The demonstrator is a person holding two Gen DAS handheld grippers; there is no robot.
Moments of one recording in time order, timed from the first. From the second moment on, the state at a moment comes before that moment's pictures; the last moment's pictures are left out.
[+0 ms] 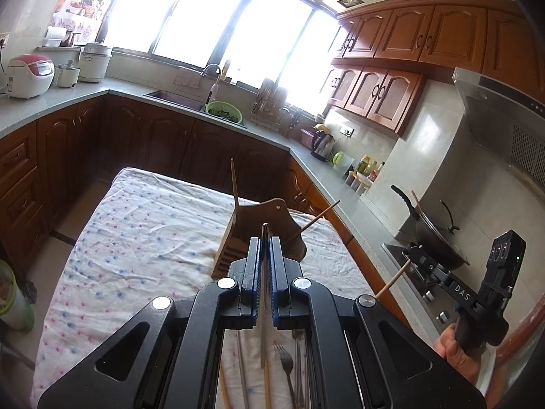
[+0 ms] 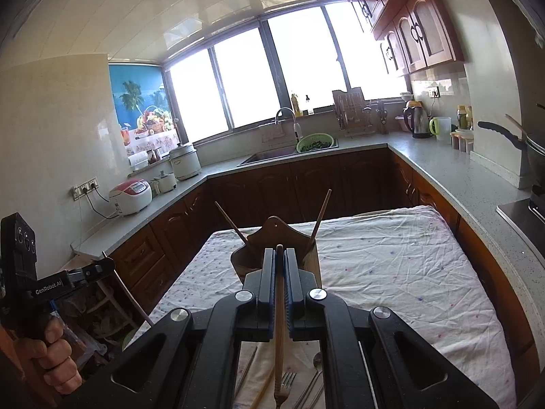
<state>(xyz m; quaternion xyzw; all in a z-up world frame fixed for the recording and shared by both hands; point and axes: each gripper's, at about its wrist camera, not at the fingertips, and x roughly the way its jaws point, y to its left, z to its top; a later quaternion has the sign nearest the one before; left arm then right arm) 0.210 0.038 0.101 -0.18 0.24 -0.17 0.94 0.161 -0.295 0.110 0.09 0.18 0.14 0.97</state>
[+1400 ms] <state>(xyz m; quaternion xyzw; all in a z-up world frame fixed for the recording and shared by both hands) 0.412 0.008 0.051 -0.21 0.19 -0.09 0.95 0.314 -0.304 0.076 0.16 0.08 0.07 0.98</state>
